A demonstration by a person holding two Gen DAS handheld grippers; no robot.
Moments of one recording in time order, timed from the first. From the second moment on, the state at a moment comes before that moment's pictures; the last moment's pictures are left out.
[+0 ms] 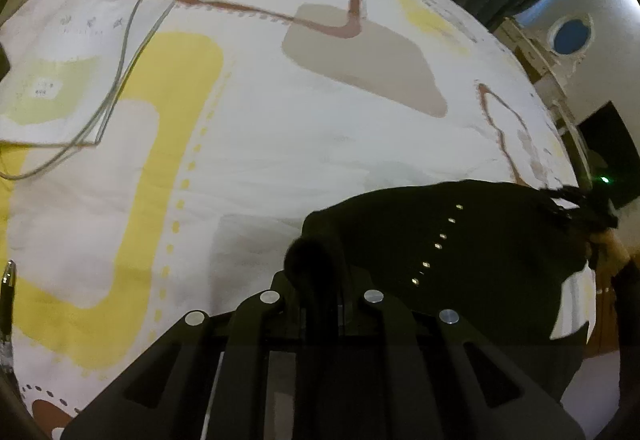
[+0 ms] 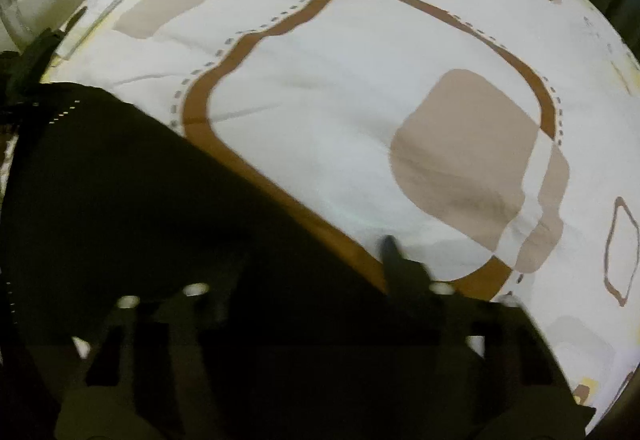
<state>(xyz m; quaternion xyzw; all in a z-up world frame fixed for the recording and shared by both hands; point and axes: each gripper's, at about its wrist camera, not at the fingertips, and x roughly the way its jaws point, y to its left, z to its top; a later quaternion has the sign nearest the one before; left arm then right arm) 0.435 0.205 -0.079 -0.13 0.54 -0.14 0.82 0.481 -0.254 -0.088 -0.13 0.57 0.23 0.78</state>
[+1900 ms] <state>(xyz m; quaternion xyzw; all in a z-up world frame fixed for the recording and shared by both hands) 0.130 0.275 -0.042 -0.08 0.49 -0.21 0.84 0.031 -0.267 -0.080 -0.14 0.43 0.12 0.89</state>
